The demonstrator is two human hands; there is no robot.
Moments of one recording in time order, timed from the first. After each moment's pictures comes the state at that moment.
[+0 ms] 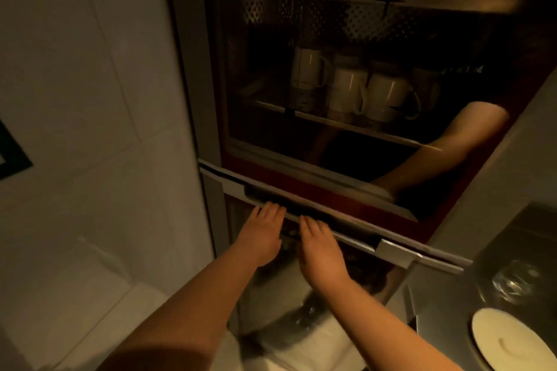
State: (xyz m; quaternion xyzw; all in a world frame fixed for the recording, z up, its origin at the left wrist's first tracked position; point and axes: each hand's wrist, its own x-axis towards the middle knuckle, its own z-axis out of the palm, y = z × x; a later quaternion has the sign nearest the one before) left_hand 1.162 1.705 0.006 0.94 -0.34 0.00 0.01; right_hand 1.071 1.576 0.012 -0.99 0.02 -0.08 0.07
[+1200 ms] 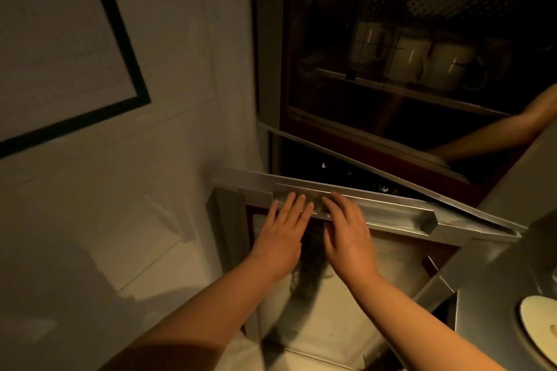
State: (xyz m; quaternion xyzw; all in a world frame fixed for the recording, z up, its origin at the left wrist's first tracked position) left_hand 1.038 1.783 -0.001 0.95 -0.29 0.08 -0.02; right_hand 1.006 1.631 0.003 -0.95 -0.05 -0.25 0.20
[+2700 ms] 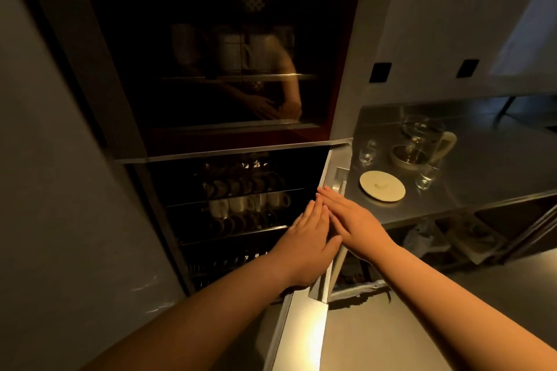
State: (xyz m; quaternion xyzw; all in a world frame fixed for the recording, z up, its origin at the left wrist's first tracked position) left_hand 0.983 1.742 0.037 0.73 -0.65 -0.16 0.16; right_hand 0.877 1.623 0.033 -0.94 0.20 -0.20 0.17
